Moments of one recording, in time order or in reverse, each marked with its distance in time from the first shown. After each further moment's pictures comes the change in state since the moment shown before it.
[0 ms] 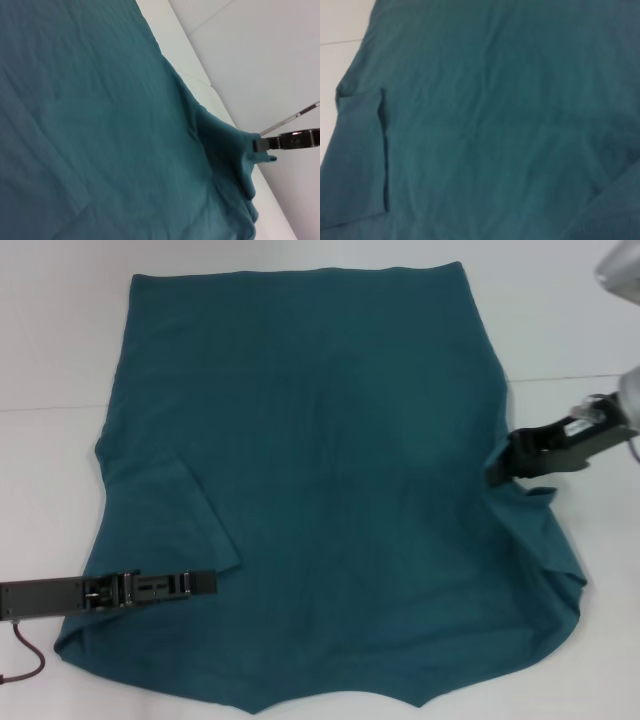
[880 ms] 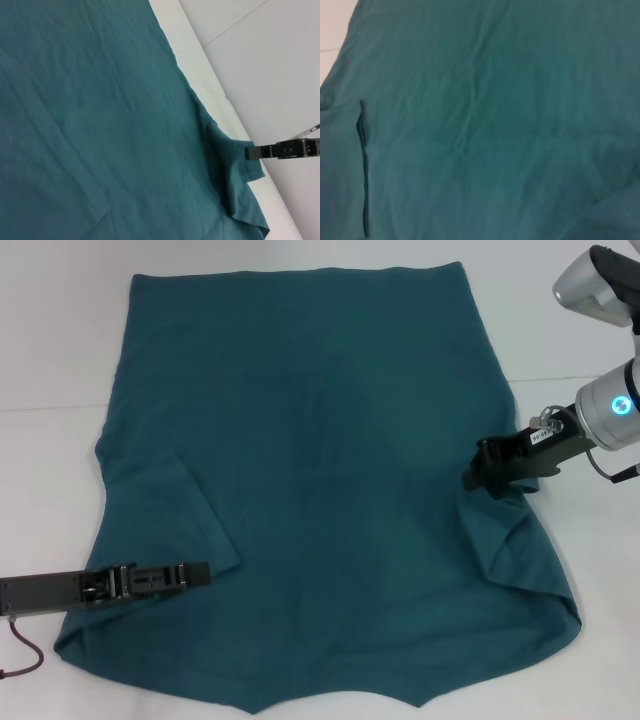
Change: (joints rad) left arm 0.005 -0.002 0.000 0.000 -0.002 -0.041 -0.024; right arm 0.026 0.036 -0.075 0.069 -0.002 0.158 0.058
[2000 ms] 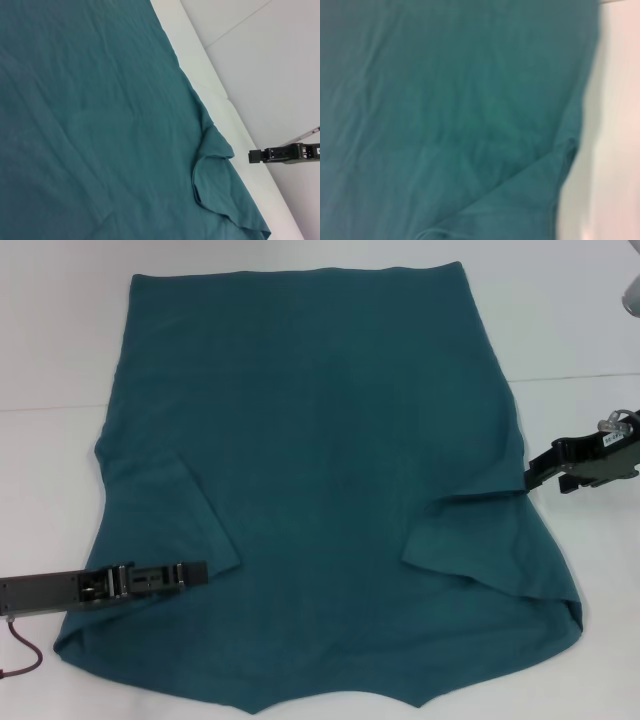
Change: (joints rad) left arm 0.002 0.000 0.000 0.000 0.000 -0.008 -0.002; right arm -0.059 -0.051 0.002 -0.010 -0.108 0.064 0.075
